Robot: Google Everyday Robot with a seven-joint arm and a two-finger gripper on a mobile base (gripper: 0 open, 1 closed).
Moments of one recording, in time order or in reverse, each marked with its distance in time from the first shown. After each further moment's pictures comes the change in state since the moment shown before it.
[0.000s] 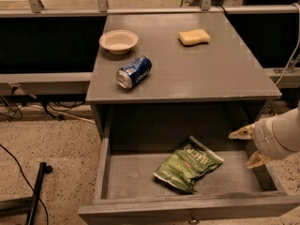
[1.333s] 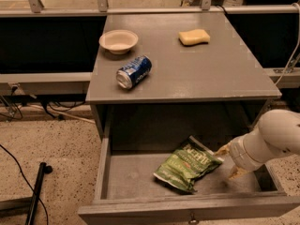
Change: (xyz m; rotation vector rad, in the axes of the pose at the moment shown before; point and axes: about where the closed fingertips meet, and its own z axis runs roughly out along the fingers) arm -0.005 0.027 0.110 -0.119 -0.084 -0.110
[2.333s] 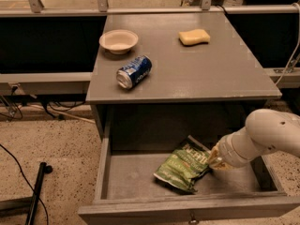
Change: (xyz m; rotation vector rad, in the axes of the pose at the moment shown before) arm -0.012 -0.019 0.025 0.010 -0.031 -0.023
